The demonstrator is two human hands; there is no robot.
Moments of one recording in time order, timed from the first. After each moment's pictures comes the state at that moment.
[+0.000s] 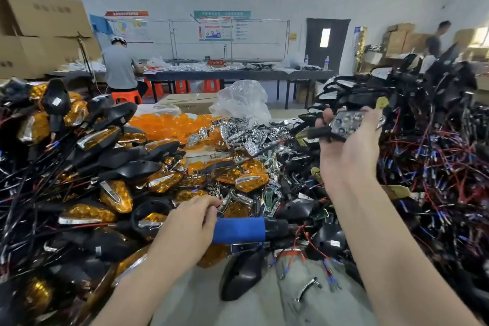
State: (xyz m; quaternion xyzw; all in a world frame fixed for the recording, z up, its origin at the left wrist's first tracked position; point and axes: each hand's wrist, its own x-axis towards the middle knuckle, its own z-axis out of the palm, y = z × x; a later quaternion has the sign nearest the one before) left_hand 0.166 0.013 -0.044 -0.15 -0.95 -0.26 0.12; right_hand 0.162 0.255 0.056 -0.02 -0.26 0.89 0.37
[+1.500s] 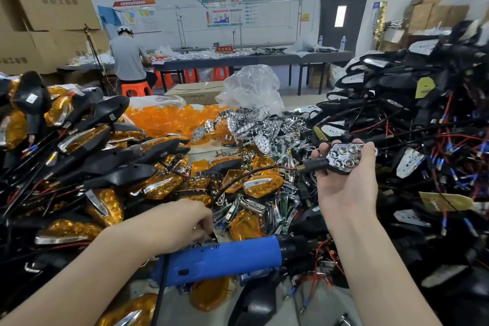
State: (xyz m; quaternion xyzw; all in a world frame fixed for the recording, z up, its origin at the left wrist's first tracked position) left_hand 0.081 -0.010 -0.031 -0.25 -0.96 0.00 -0.13; right_hand 0.111 0.252 -0.017 -0.08 -0.22 0.93 0.29
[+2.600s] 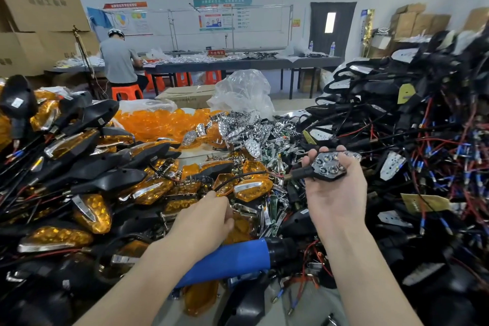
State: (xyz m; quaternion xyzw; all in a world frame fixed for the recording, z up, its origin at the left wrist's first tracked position) left_hand 0.093 0.053 -0.044 -0.18 -0.98 -0.08 0.00; right_hand 0.122 0.256 -0.022 -0.03 -0.18 0.96 0.24
